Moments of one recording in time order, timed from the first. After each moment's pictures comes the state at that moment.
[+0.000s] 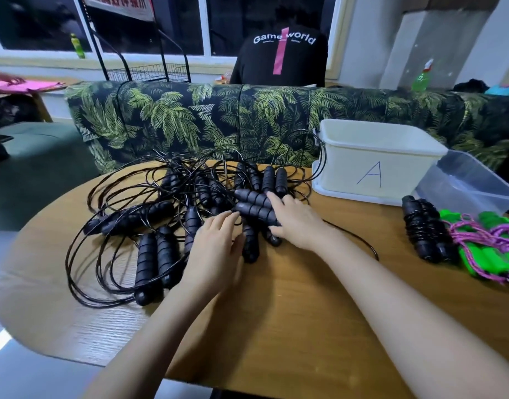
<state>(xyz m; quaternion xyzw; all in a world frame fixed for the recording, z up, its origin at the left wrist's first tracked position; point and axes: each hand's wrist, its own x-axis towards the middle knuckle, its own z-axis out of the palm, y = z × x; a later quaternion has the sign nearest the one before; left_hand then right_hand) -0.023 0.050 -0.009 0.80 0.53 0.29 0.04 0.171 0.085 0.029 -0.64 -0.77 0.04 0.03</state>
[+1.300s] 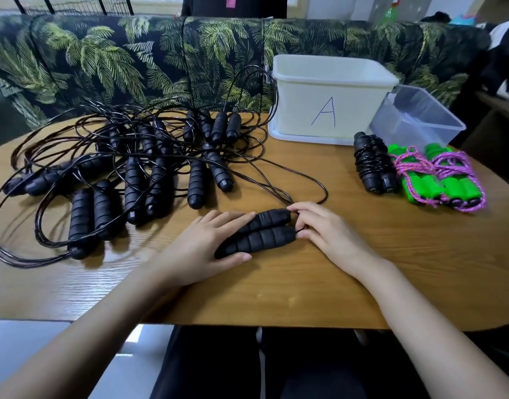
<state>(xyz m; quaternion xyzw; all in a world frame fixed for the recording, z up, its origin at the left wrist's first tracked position) 0.010 0.000 -0.043 0.94 0.29 0.15 0.13 0.293 -0.066 -0.046 -0.58 -0.76 0.14 0.25</state>
